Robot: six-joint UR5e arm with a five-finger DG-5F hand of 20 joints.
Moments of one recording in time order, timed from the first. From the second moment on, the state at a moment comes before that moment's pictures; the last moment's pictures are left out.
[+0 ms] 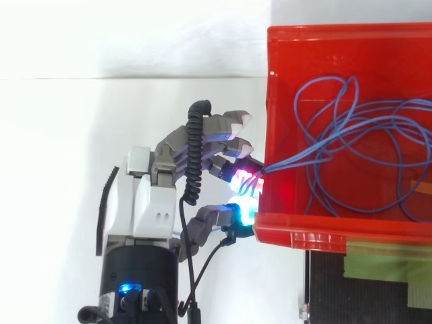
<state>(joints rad) -0.12 -2.15 -1.24 -3.09 -1.76 -2.75</state>
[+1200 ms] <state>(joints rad) -0.05 -2.15 -1.15 -3.23 -1.80 -2.20</state>
